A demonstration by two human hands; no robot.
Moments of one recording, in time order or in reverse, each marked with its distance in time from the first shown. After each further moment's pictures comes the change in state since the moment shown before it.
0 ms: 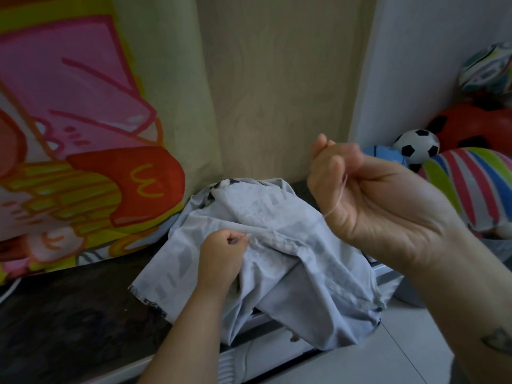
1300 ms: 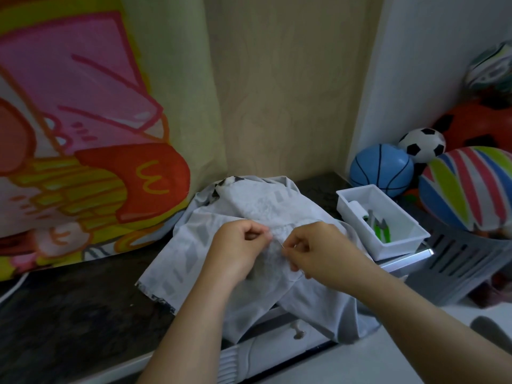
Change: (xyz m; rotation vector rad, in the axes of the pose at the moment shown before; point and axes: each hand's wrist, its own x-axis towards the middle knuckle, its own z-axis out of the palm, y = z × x) left_hand -0.019 0.031 -0.013 -0.078 -0.206 0.072; right_hand 0.021 0.055 -0.066 -1.893 0.439 0.043
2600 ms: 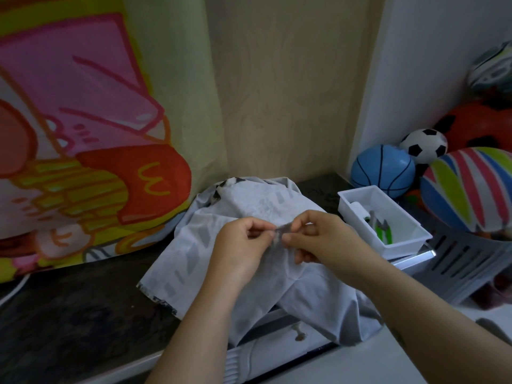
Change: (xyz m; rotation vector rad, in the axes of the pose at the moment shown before) left_hand -0.003 0.006 0.005 -0.108 0.030 0.036; right_hand 0.003 -0.003 -0.008 0.737 -0.043 0.127
